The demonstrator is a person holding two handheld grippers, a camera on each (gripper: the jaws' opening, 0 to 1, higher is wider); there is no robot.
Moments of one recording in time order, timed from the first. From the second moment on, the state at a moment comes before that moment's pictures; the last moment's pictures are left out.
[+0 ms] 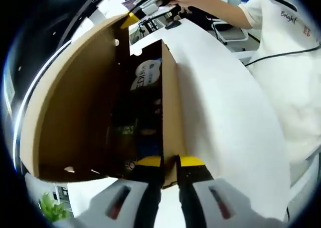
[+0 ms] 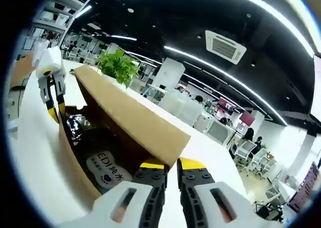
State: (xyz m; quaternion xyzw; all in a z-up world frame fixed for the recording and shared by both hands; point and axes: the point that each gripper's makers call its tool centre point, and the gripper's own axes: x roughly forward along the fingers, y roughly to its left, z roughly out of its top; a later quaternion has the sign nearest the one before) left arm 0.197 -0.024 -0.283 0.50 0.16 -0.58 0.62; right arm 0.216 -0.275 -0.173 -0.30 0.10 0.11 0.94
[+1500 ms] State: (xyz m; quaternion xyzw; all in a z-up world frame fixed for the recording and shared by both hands) left arm 0.196 -0.021 -0.285 0.50 0.19 -0.59 0.61; right arm 0.266 -0.282 -0.135 -0.19 0.17 0.15 0.96
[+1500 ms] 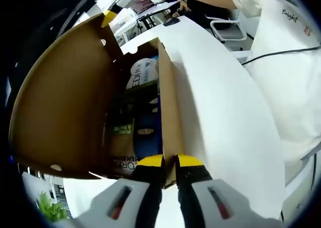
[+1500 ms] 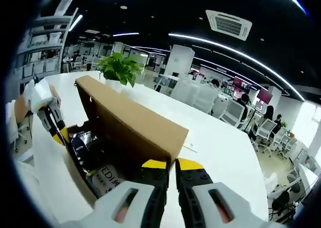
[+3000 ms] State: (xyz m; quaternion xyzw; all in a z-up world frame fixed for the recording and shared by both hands) left arm 0.196 -0.020 -0.285 0.48 0.21 -0.59 0.61; right arm 0.326 -0.297 -0.122 -0.07 0.09 0.00 0.99
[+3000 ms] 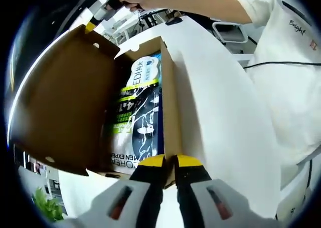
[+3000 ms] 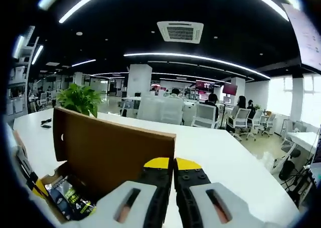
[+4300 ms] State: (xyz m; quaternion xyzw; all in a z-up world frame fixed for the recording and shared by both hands) left arm 0.195 -0.020 -0.284 0.46 0.22 -0.58 0.63; right arm 0.380 -0.297 -0.140 -0.11 0.19 0.02 0.98
